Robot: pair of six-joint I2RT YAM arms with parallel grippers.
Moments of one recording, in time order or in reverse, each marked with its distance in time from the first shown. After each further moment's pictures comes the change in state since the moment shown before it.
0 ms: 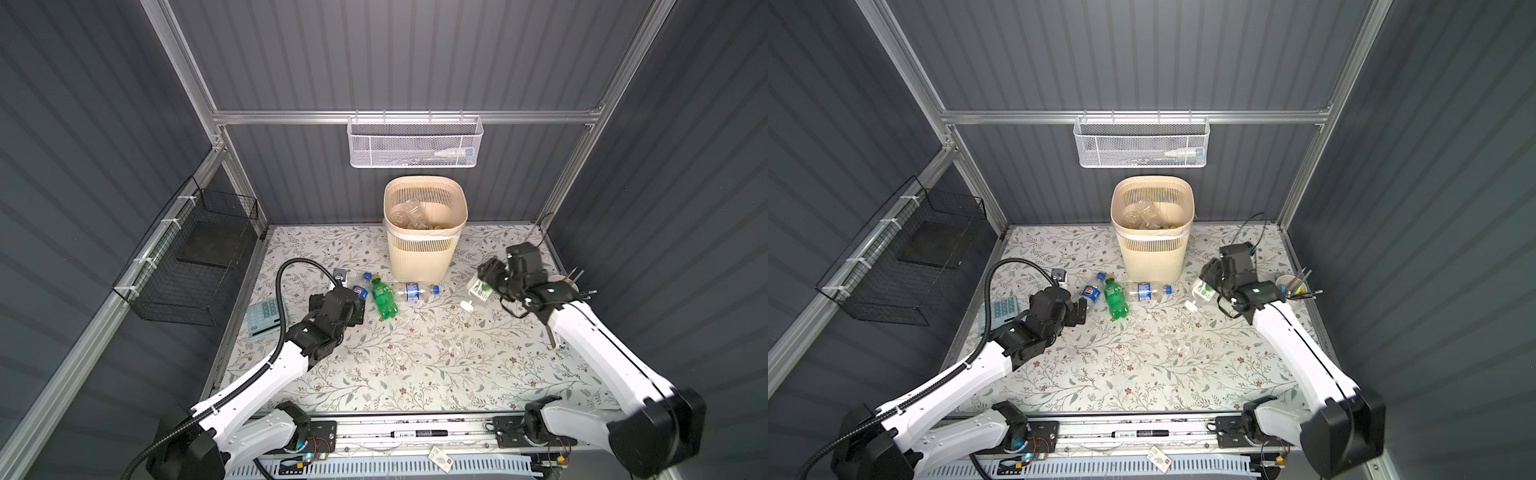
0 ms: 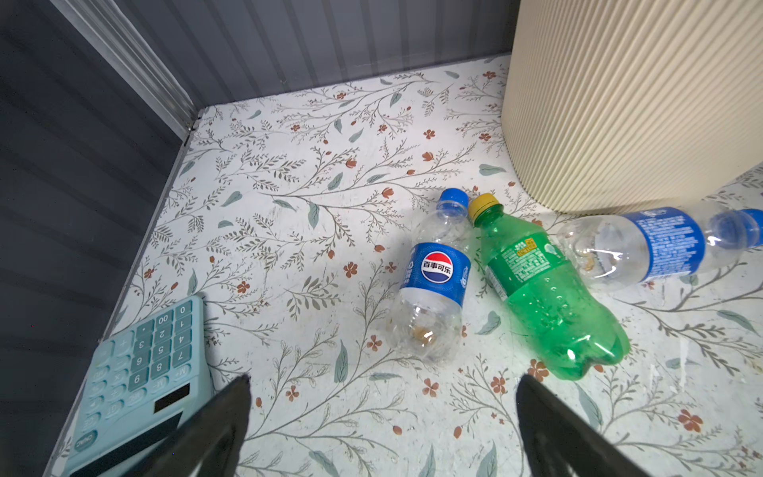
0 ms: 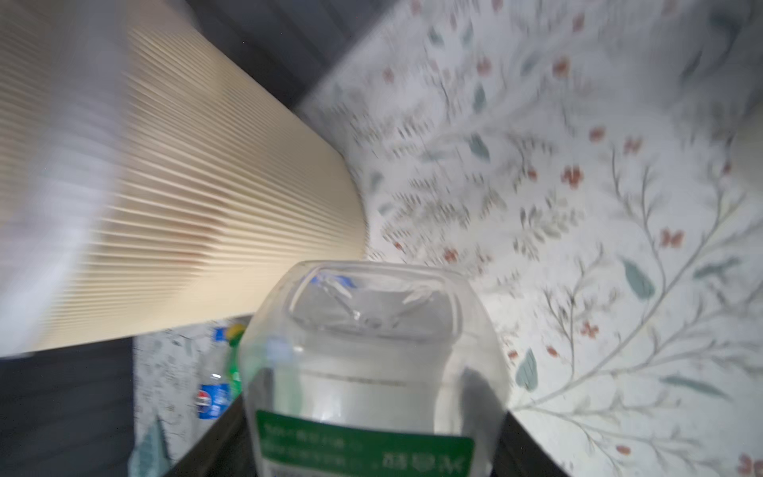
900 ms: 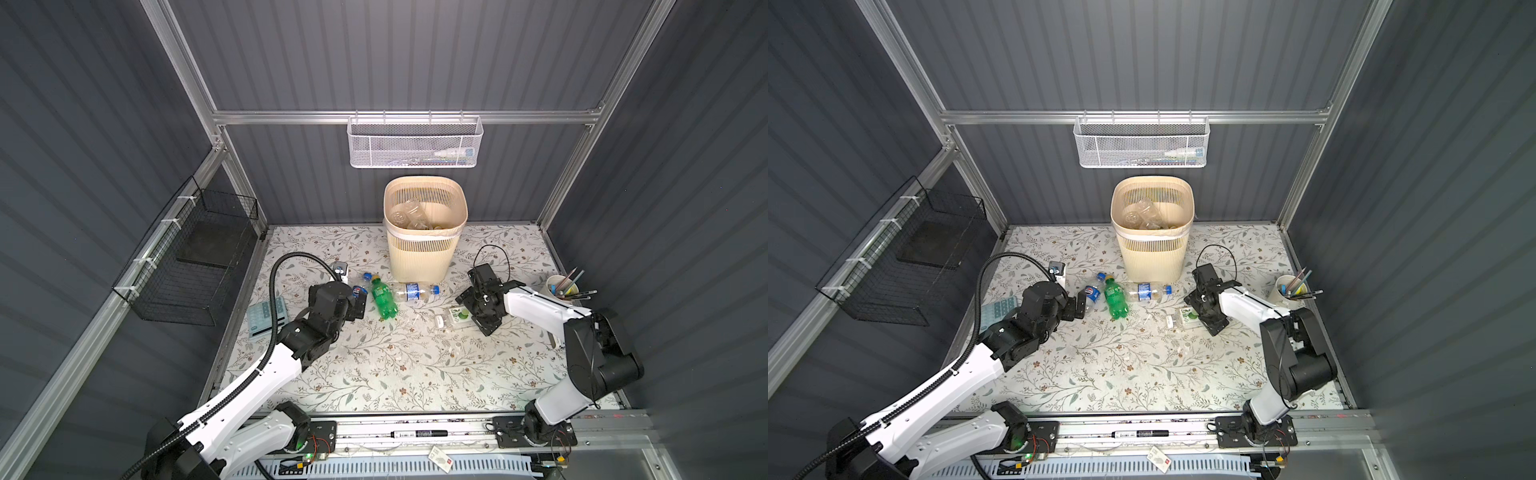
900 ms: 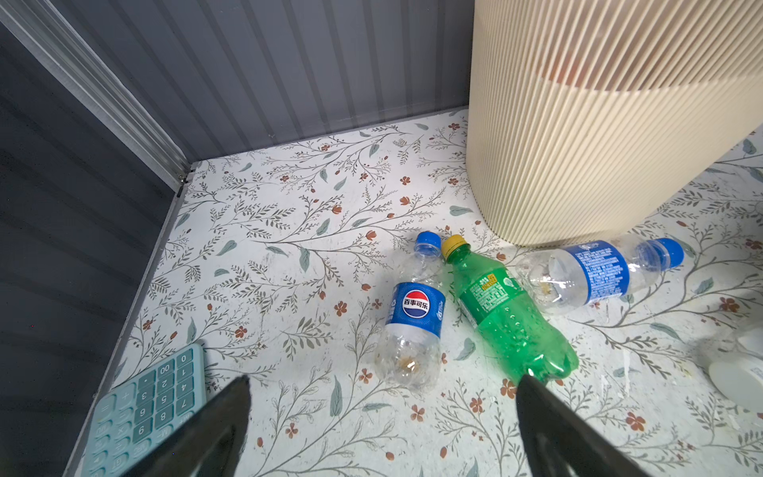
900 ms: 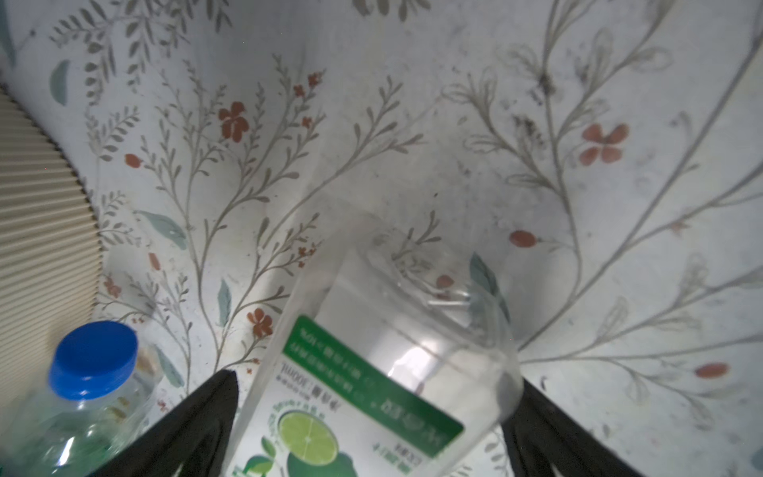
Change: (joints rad) left arm -0.007 -0.079 0.065 0.000 0.055 0.106; right arm 0.053 0.532 -0.183 -0.024 -0.110 0.425
